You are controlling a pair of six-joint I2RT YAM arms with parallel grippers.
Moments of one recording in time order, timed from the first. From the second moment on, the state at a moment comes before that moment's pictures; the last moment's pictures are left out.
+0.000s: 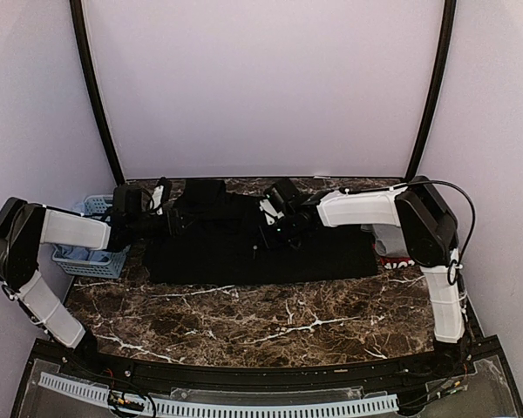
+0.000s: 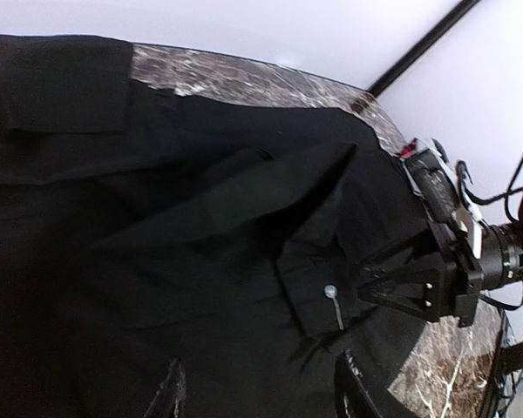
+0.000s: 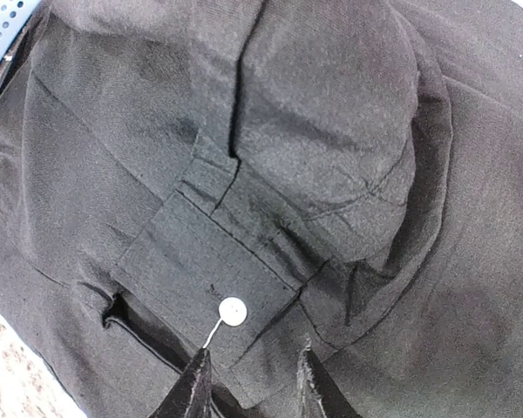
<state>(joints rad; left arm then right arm) -0.27 1.58 0.74 0.34 0.47 -0.36 0.81 2.18 1.63 -0.37 -0.08 0.30</state>
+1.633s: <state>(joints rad) -0.48 2.18 1.30 0.34 0.66 -0.40 0.78 1.92 1.25 -0.25 -0.05 0.34</state>
